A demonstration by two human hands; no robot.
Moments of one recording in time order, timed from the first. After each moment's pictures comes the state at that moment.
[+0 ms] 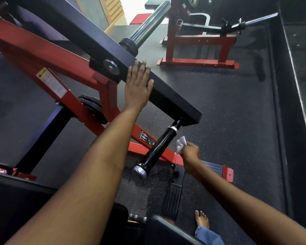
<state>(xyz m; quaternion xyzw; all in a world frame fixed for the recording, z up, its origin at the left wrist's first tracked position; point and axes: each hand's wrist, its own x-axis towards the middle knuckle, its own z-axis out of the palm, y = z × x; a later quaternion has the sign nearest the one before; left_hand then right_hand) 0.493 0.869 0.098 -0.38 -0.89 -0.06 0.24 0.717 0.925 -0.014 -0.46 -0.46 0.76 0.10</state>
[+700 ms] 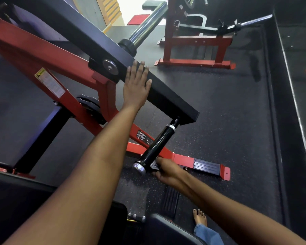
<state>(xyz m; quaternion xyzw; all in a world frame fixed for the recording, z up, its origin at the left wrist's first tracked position) 0.497 0.868 0.103 -0.37 -0.91 -0.01 0.18 0.732 0.851 0.023 -0.36 -0.23 0.89 -0.14</state>
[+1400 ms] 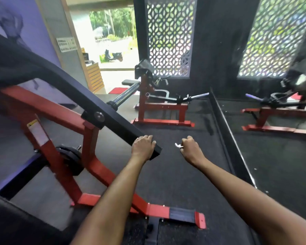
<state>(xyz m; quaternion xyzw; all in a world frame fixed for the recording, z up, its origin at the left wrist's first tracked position) 0.691 0.869 0.138 -0.40 -0.91 -0.10 0.04 0.838 1.001 0.142 -0.33 -0.92 0.18 0.14</state>
